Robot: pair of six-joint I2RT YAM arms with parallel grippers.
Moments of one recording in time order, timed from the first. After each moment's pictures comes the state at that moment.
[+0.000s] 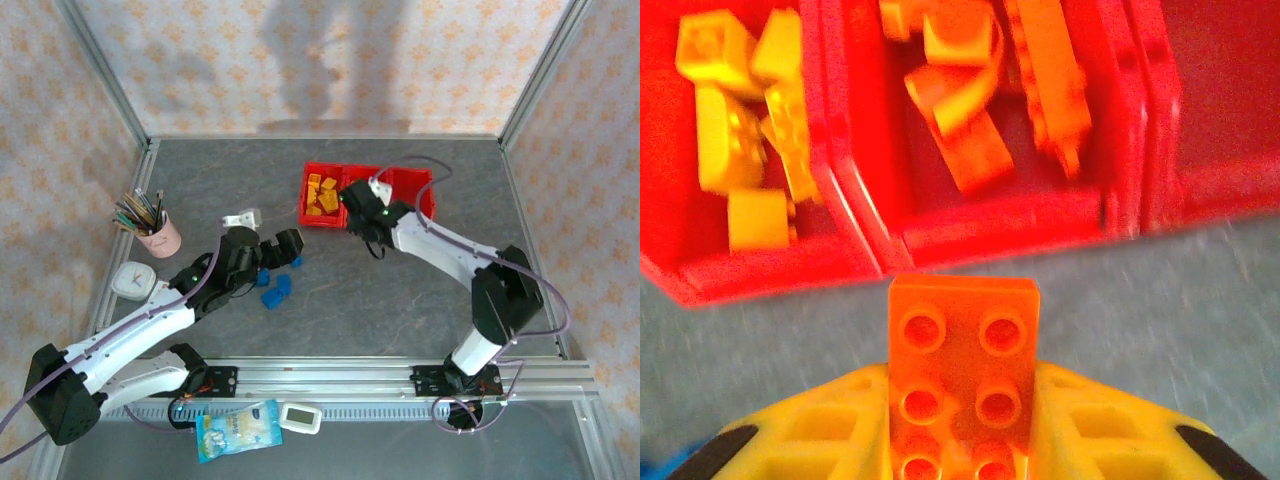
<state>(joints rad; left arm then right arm) -0.65 0.99 0.70 -0.25 -0.18 -0.84 0.65 1.67 1.28 -0.61 0.35 0.81</state>
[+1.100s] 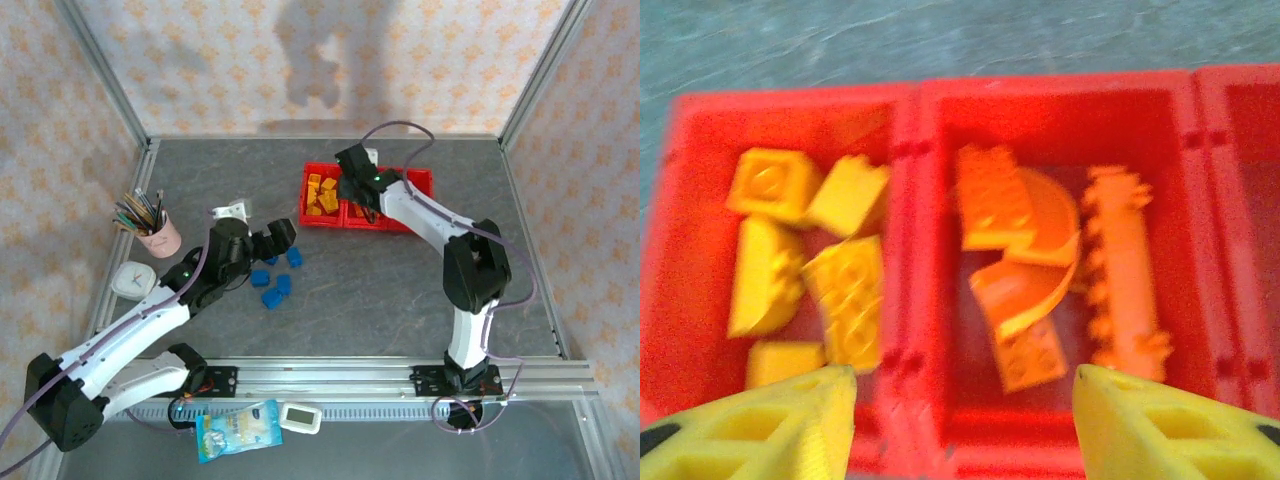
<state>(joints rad) -0.59 0.95 0.74 -0.27 -0.16 -0.81 0.59 1.87 1.55 -0.58 0.30 0.54</state>
